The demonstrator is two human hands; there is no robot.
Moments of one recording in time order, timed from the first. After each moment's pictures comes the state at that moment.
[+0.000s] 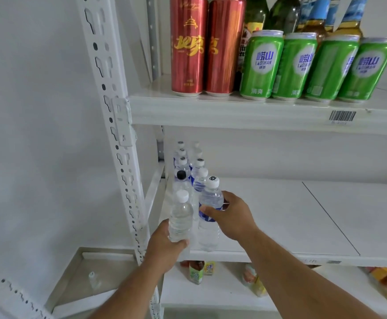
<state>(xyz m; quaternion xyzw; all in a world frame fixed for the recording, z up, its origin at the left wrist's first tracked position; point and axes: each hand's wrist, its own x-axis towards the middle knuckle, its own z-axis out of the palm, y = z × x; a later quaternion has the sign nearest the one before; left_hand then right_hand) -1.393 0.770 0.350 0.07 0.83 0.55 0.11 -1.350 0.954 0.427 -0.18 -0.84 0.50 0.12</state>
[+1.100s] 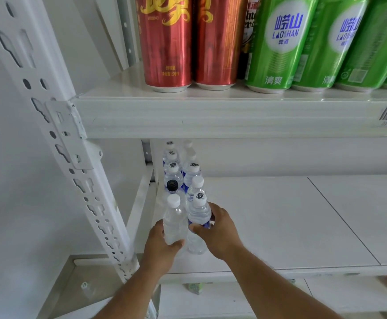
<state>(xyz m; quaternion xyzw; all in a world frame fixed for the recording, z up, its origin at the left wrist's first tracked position) -1.493 0.811 0.293 0.07 0.84 0.53 0.10 -1.428 0.968 0.356 -0.19 -0.83 0.52 0.10</state>
